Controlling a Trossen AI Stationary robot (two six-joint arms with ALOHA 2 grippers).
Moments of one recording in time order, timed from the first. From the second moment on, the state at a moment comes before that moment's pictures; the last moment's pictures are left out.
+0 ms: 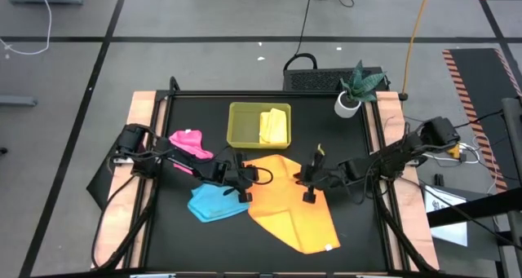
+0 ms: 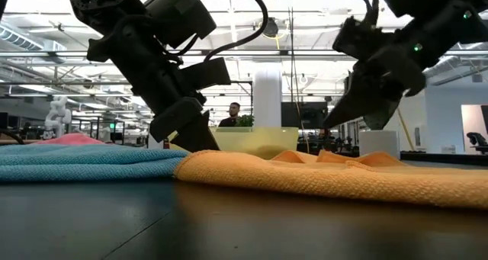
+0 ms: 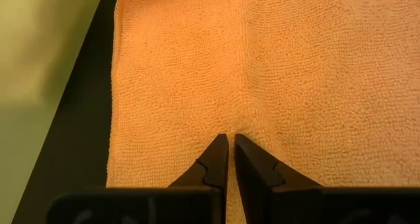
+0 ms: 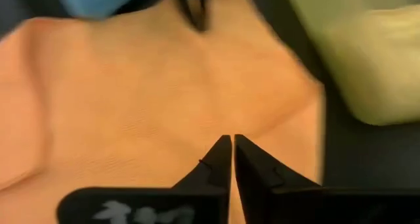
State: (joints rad) left arm -0.19 1.83 0.88 0.06 -0.32 -0.14; right arm 0.29 1.42 0.54 0.11 0.40 0.29
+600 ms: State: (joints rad) left arm -0.19 1.83 0.88 0.06 -0.32 -0.14; right arm 0.22 1.55 0.53 0.16 0.34 0.13
